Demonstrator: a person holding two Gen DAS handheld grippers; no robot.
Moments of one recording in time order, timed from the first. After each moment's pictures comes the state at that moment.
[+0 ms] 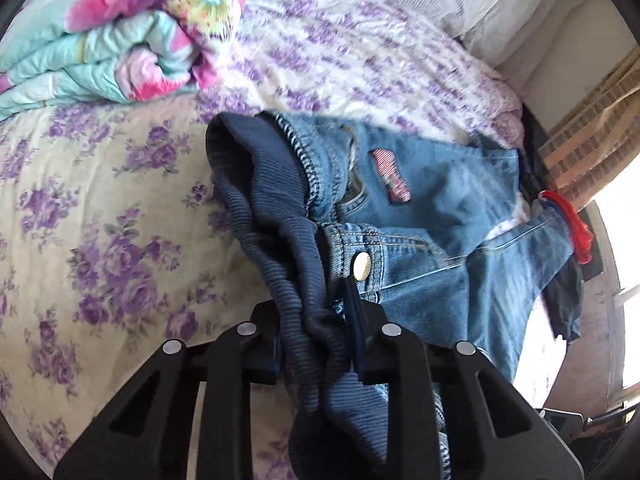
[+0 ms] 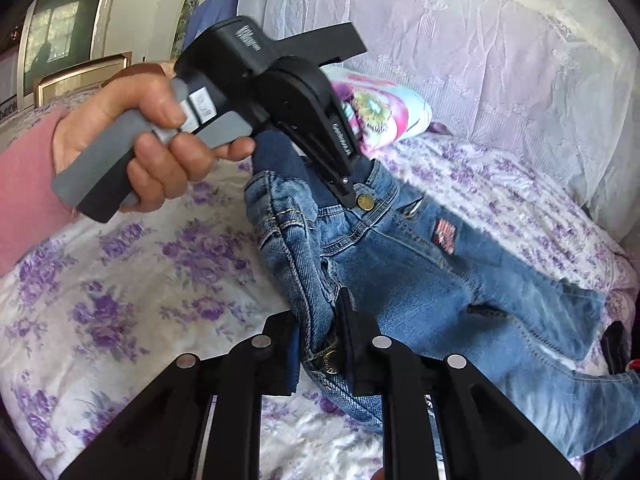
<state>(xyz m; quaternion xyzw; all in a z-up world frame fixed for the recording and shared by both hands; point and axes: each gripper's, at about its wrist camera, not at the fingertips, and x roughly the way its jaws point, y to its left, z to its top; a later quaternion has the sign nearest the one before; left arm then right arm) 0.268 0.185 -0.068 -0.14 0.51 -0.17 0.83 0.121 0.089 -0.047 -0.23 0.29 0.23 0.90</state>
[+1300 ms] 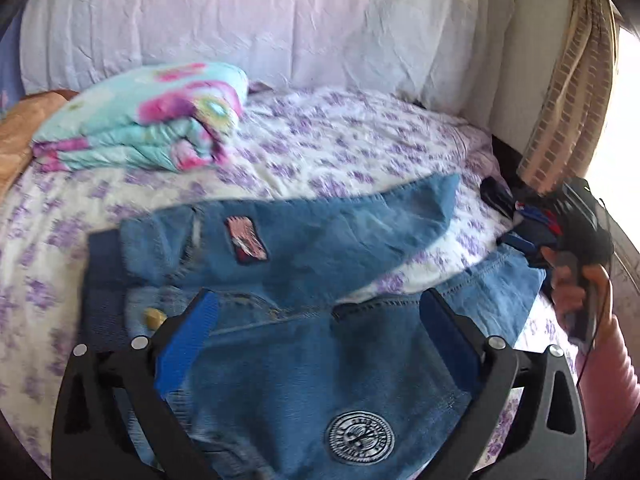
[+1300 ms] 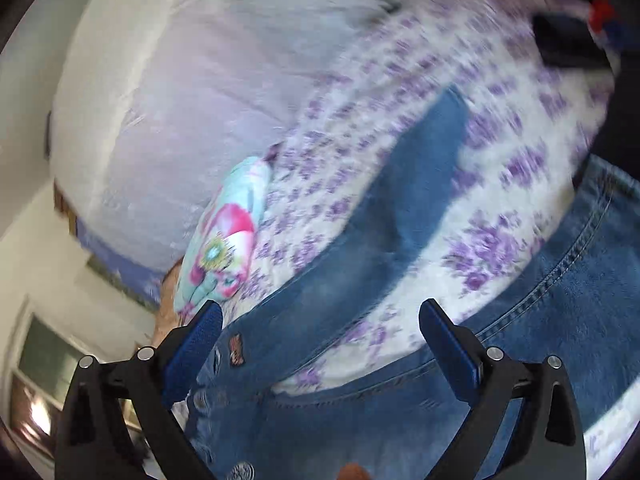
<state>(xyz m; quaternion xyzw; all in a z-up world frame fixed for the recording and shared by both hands) 0.126 0.157 -0.025 -0.07 0.34 -0.13 0.93 0.239 -0.224 -0.046 0.38 0.37 0.14 0.84</state>
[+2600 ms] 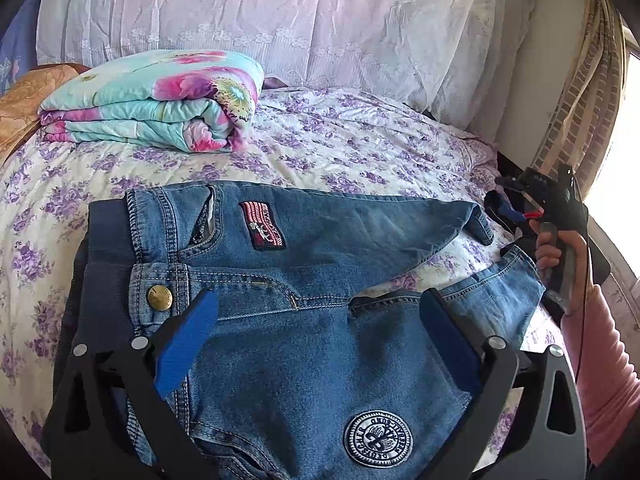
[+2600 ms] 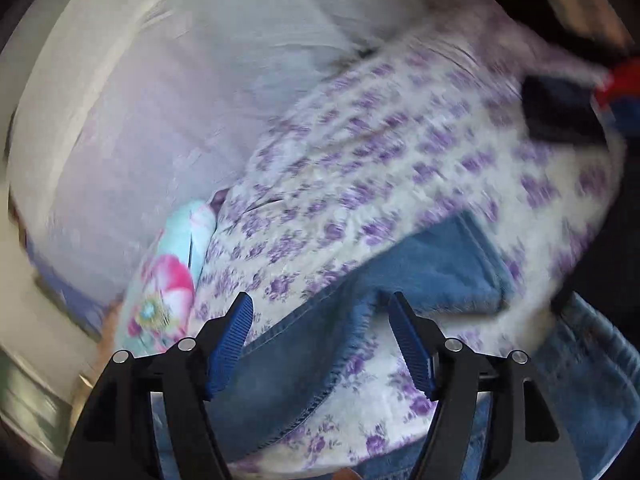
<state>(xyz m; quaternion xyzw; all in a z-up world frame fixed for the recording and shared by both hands) 0.119 0.179 -0.043 -0.12 0.33 -0.13 0.93 0.291 -0.265 -0.016 0.35 0.34 0.02 0.87</state>
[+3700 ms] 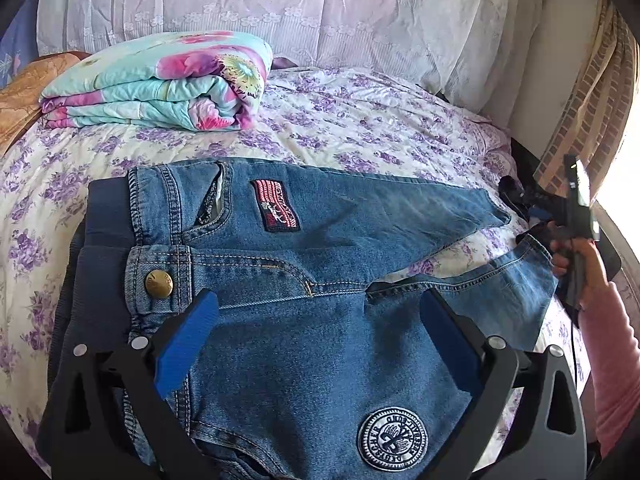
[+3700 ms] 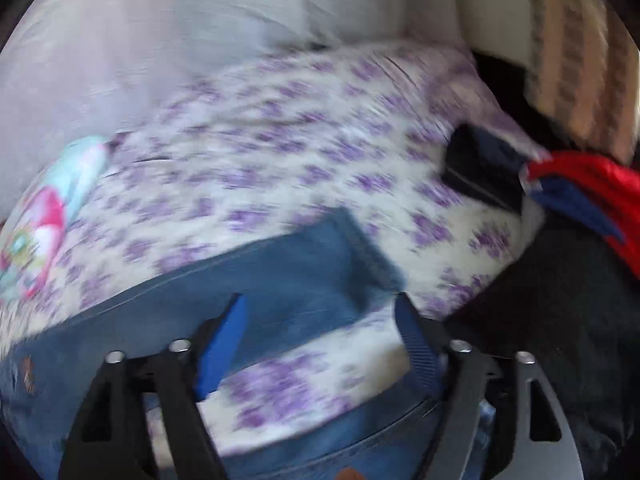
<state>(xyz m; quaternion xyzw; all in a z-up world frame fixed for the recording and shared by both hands) 0.132 0.178 -0.058 -0.11 0.36 -0.11 0.92 0.274 -0.209 -0.007 0.05 0.36 -0.06 0.93</state>
